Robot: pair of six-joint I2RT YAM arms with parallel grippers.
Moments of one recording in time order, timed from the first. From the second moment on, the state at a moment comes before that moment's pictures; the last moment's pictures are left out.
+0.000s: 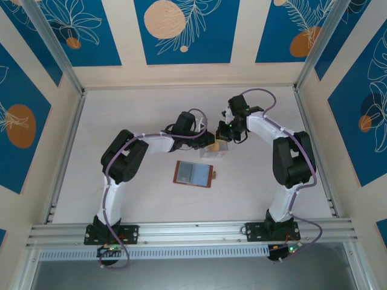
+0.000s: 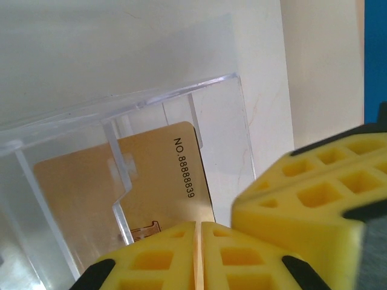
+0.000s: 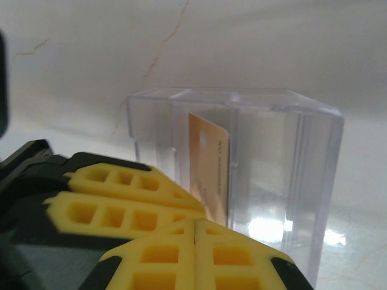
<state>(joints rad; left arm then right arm) -0.65 2.14 1.33 0.18 0.64 -0.86 0.30 1.84 1.35 -0.72 -0.41 0.41</state>
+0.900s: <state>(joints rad) -0.63 2.13 1.29 0.25 0.65 -0.89 0.32 1.90 1.40 -0.78 -0.34 0.40</state>
